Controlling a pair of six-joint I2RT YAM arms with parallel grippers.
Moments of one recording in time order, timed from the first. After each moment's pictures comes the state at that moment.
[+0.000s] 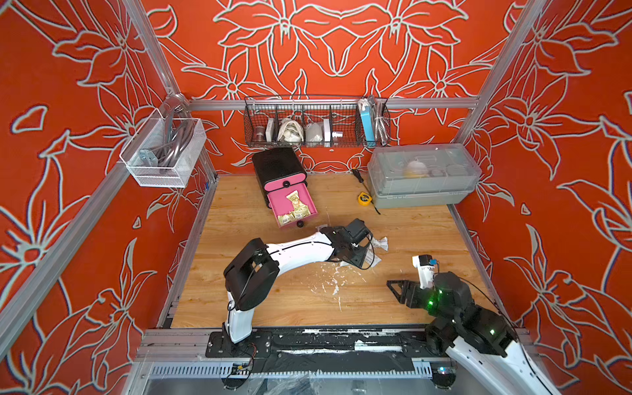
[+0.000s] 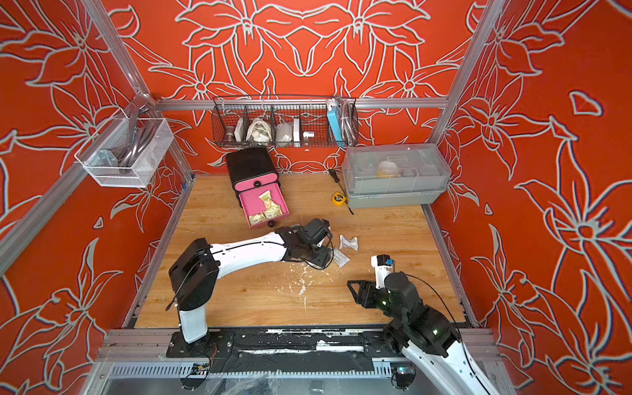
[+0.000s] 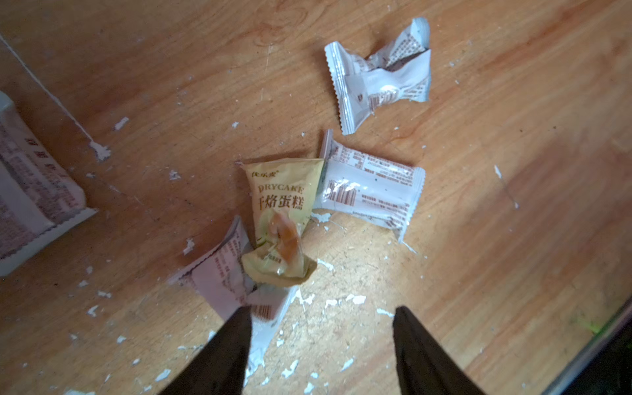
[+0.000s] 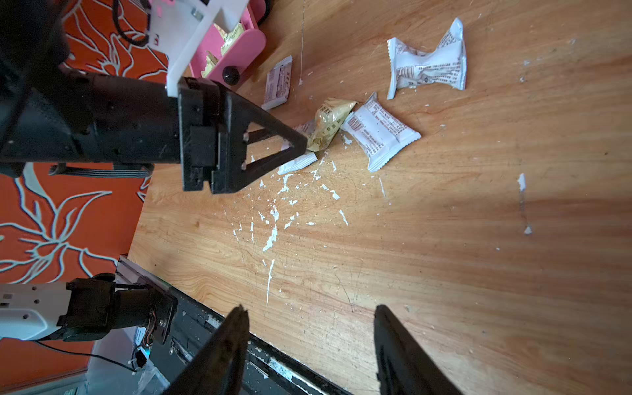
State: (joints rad) left arm -0.90 1.92 1.42 -0.55 -0.04 -0.46; right arm 0.64 0.19 0.44 -0.85 -0.11 0.73
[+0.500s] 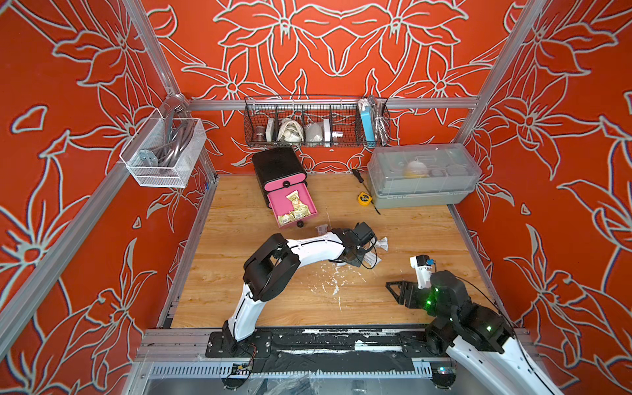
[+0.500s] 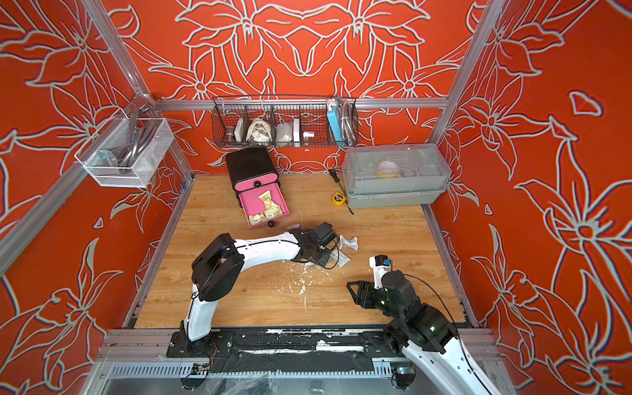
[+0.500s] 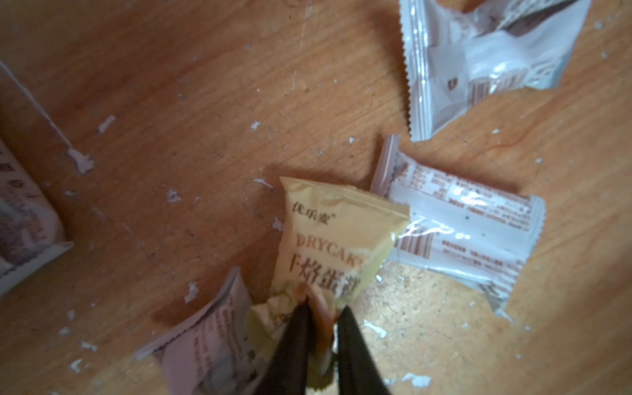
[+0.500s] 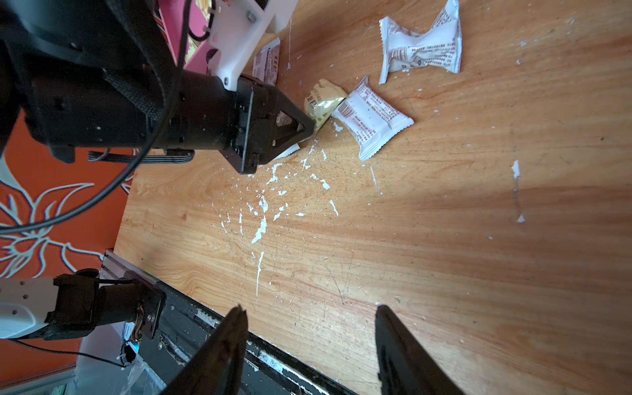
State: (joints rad) left arm -0.90 2.07 1.50 -0.58 -0.13 -0.45; right arm 0.64 0.24 0.44 -0.86 -0.11 0.71
